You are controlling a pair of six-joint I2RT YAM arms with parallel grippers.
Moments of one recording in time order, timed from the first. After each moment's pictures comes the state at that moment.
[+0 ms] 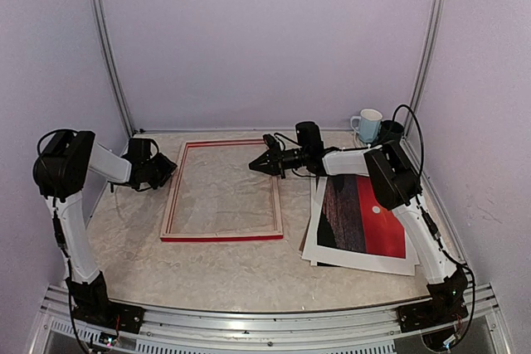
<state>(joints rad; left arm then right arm) -0.09 2.01 1.02 0.35 0.14 -0.90 0.55 2.64 2.00 0.34 -1.09 1.09</state>
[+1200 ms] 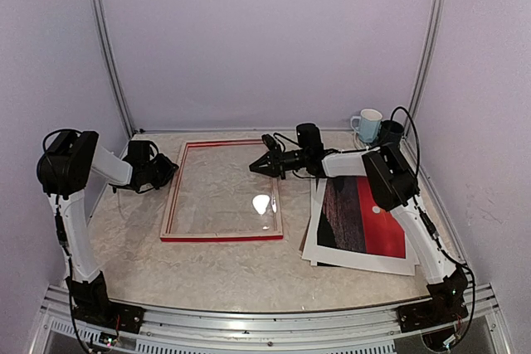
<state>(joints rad) -0.08 2.06 1.01 0.46 0.23 -0.89 0.54 2.67 2.02 0.39 -1.15 1.03</state>
